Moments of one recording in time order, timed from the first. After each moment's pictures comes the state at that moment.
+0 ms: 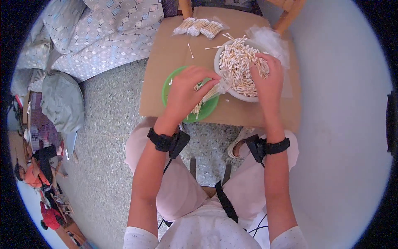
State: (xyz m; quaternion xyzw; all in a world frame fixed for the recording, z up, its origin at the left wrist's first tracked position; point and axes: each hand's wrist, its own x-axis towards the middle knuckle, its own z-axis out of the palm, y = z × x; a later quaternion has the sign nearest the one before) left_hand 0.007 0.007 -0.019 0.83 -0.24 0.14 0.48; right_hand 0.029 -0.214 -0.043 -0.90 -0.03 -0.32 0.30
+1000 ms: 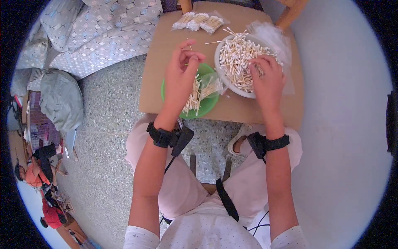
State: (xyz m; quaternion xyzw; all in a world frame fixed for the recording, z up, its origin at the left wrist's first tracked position) left_hand 0.020 0.006 -0.024 0.72 -0.04 0.11 0.69; right_hand 0.014 -0.211 -0.048 -0.94 -0.02 -0.26 0.21
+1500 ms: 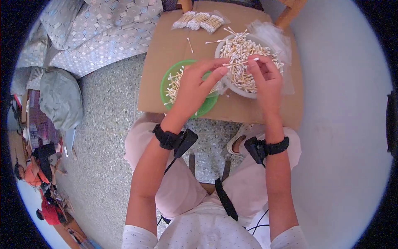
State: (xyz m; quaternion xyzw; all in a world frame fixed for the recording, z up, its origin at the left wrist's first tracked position) left_hand 0.006 -0.012 -0.017 0.78 -0.17 0.06 0.60; right_hand 0.011 -0.191 -0.030 -0.70 -0.02 -0.15 0.70
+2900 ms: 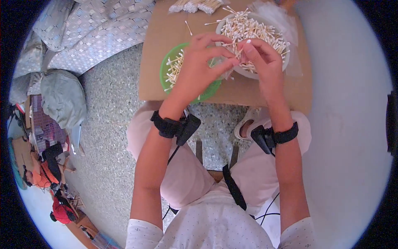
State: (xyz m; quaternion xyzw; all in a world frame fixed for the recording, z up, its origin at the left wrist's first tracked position) left_hand 0.015 -0.008 -0.020 0.83 -0.28 0.11 0.47; right_hand 0.004 -0.185 -0.027 -0.66 -0.08 -0.04 0.75
